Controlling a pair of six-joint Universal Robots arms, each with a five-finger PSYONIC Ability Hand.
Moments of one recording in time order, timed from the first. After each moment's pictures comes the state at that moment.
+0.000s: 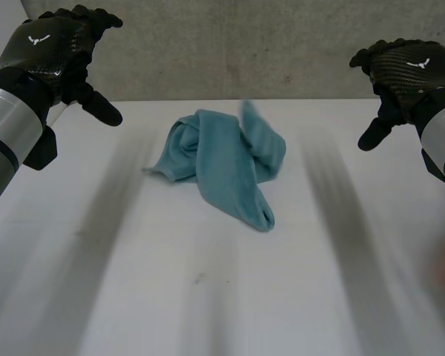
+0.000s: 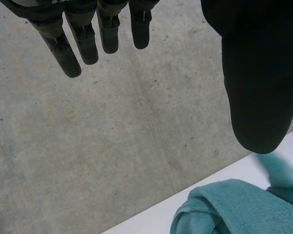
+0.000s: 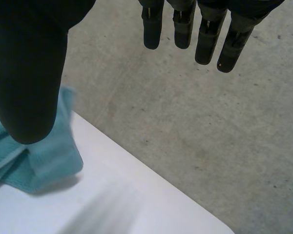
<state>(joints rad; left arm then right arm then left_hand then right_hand) 4.36 -1.57 -1.44 3.14 -1.50 3.18 1.91 -1.50 1.41 0.10 1.54 2.87 0.21 0.21 0.22 0.21 0.04 0.20 0.22 0.21 0.23 0.05</state>
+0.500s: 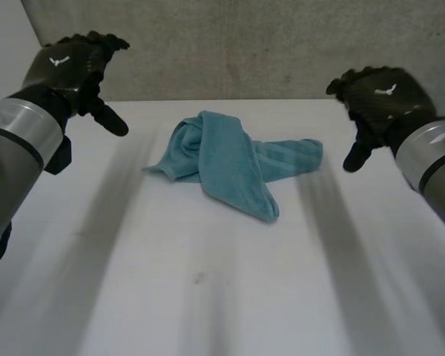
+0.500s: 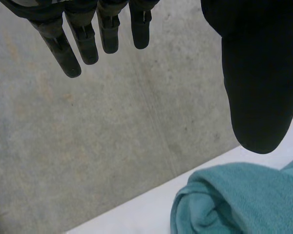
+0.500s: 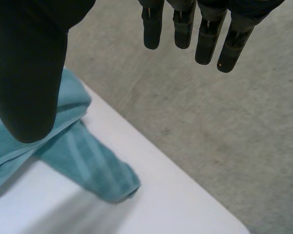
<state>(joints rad) 4.37 -1.70 -1.43 3.20 -1.50 3.18 1.96 -1.44 1.43 0.11 1.53 2.79 0.21 0.22 0.22 0.21 0.05 0.20 0.22 0.21 0.23 0.05</state>
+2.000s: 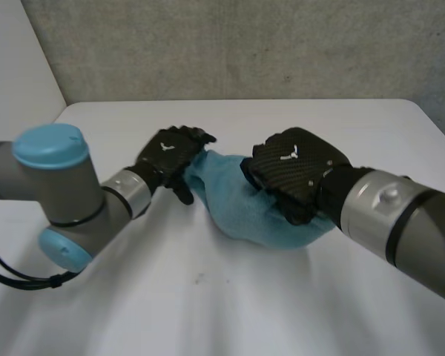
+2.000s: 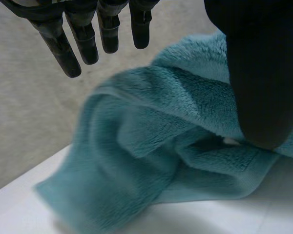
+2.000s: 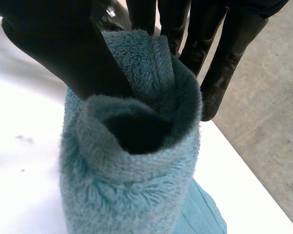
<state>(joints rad) 4.27 -2.17 -1.36 3.39 -1.23 3.35 2.14 -1.45 1.41 0.37 1.25 2.62 0.21 0.21 0.22 0.21 0.04 0.93 1.17 1.18 1.19 0.97</state>
